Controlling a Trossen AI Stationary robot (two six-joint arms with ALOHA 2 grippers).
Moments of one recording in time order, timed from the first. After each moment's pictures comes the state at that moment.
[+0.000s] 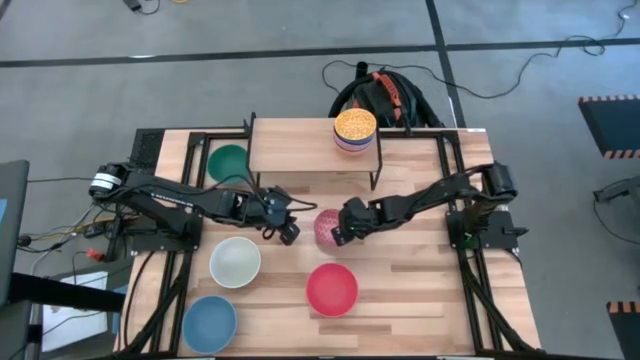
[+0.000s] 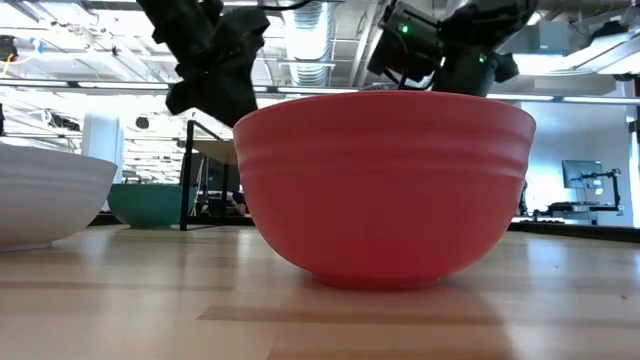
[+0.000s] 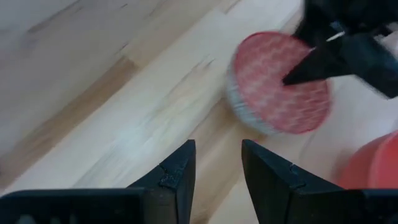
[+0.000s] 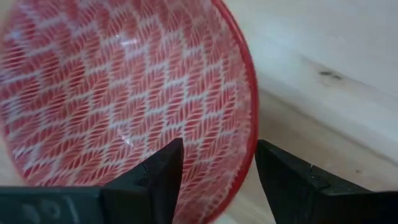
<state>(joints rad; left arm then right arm) -0.13 1.39 0.95 -0.43 -0.38 -0.75 0.07 1.77 0.97 -0.29 0.11 1.14</state>
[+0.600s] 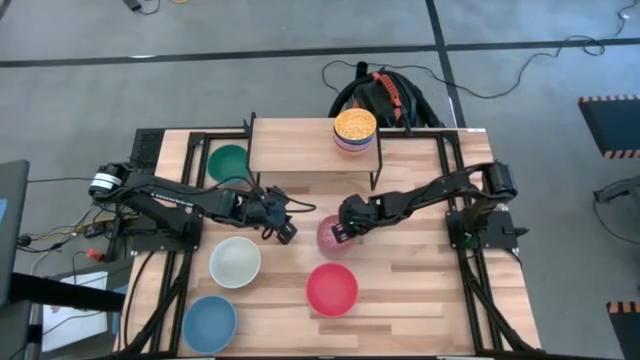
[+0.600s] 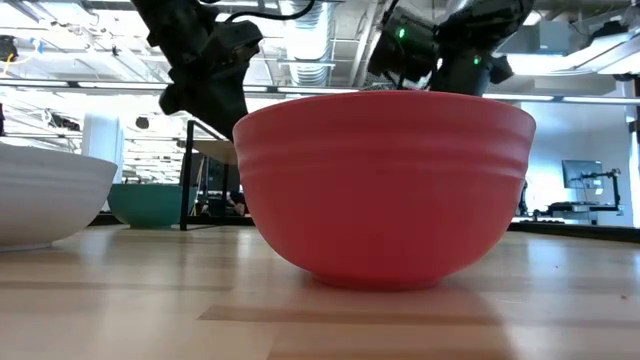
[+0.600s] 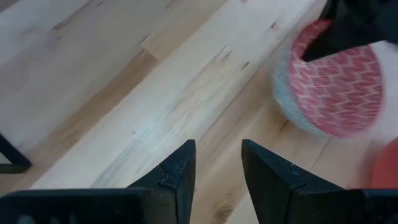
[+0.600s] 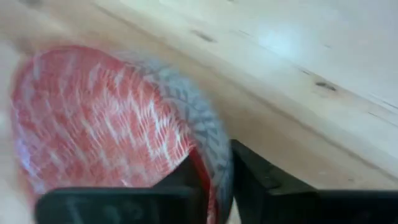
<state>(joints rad) -0.12 1.39 0.95 -0.48 -0.41 -0.72 0.04 1.75 0.97 -0.29 0.07 1.10</state>
